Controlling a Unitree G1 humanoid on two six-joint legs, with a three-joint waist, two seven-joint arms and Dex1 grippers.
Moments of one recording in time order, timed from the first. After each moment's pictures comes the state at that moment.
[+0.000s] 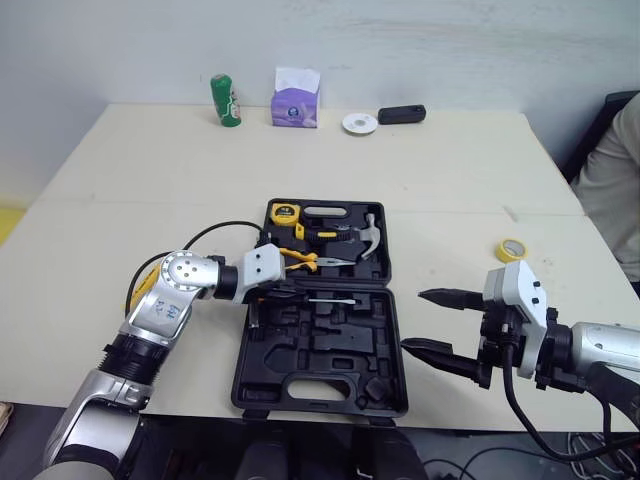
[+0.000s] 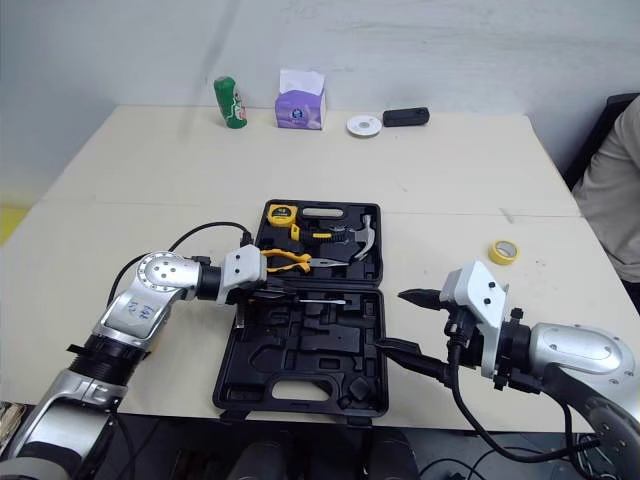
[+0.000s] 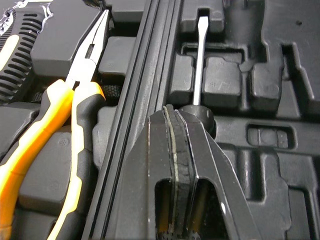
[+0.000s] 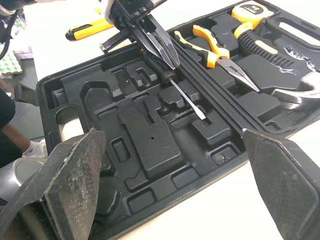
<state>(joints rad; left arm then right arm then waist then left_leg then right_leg) -0.53 0.61 -0.26 0.14 -0.09 0.15 -1.07 0.07 -0.92 -0.31 -0.76 0.89 0.79 0.75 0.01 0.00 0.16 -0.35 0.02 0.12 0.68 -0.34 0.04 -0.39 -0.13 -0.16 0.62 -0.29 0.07</state>
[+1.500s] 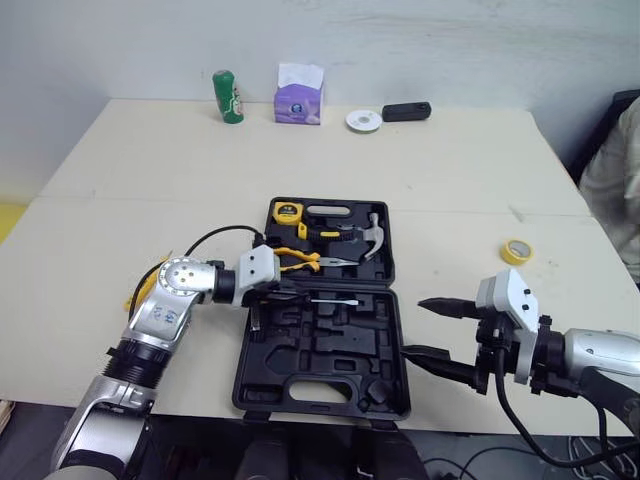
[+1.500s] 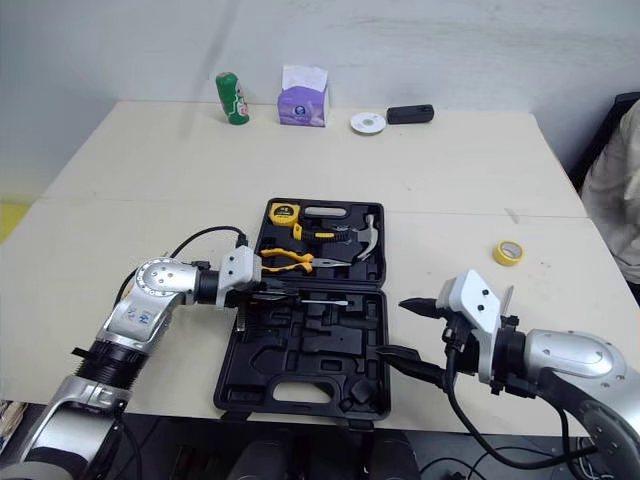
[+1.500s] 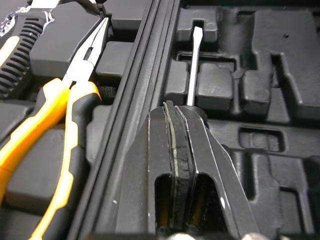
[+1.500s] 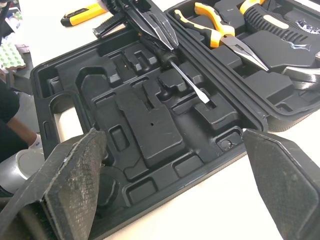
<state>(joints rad) -0.50 0.55 -0.20 0.20 -0.18 0.09 -1.12 0.10 -0.91 -0.28 -0.75 0.86 0.78 0.75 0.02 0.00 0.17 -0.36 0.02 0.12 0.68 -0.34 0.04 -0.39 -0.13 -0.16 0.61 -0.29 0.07</state>
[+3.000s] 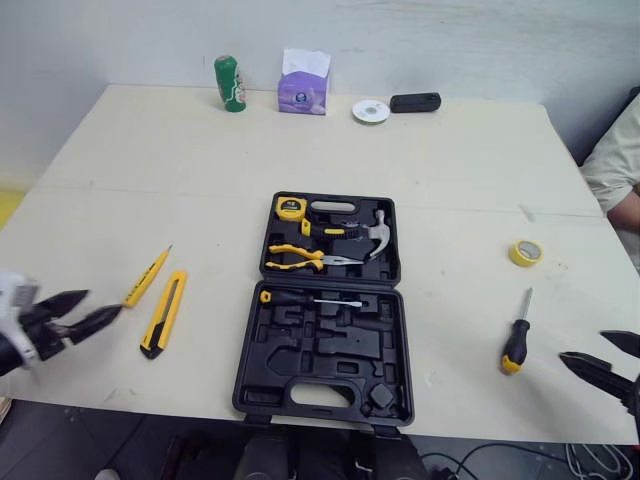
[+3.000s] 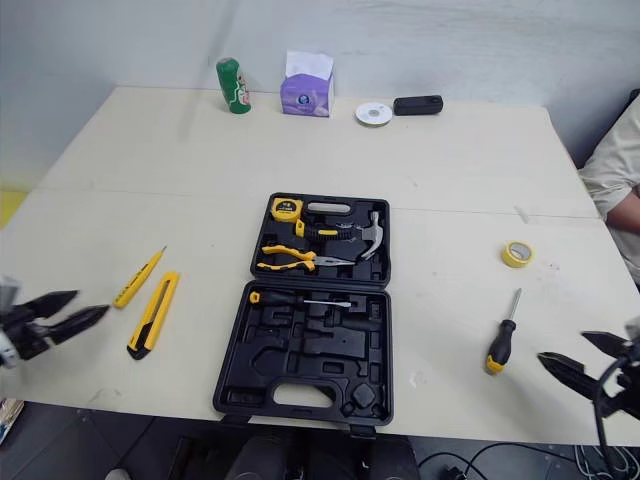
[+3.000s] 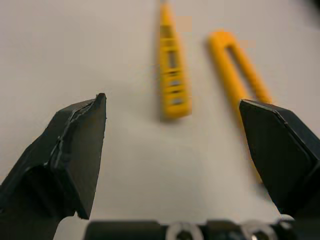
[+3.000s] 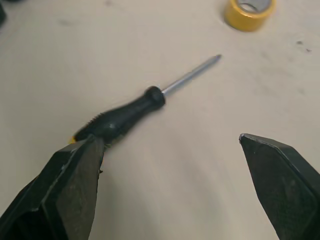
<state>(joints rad) 0.06 0.93 0.71 0.30 -0.45 0.46 -0.88 0.57 -0.90 -0.89 -0.26 0.61 0.61 0.95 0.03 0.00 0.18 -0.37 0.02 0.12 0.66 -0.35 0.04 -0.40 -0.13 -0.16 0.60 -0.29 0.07</state>
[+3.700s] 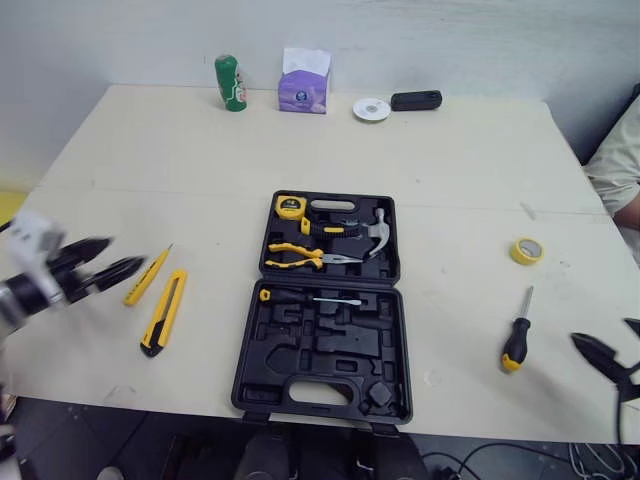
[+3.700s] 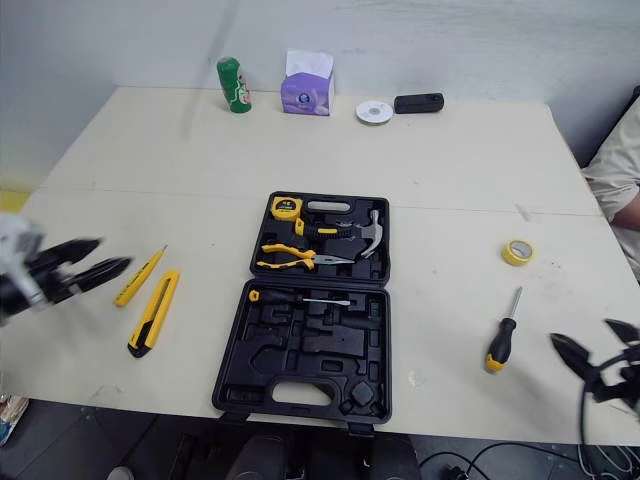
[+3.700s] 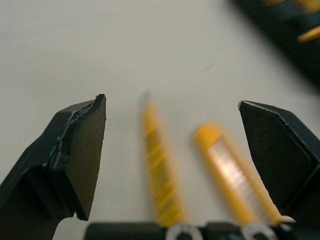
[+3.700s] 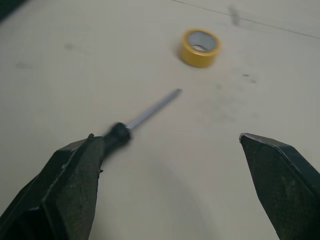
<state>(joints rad) -0.35 0.88 0.34 0.12 -0.52 0.54 -0.96 0.49 -0.58 -0.81 -0.58 0.60 0.62 0.67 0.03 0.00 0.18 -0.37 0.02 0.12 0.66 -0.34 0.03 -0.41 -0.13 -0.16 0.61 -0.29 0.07</state>
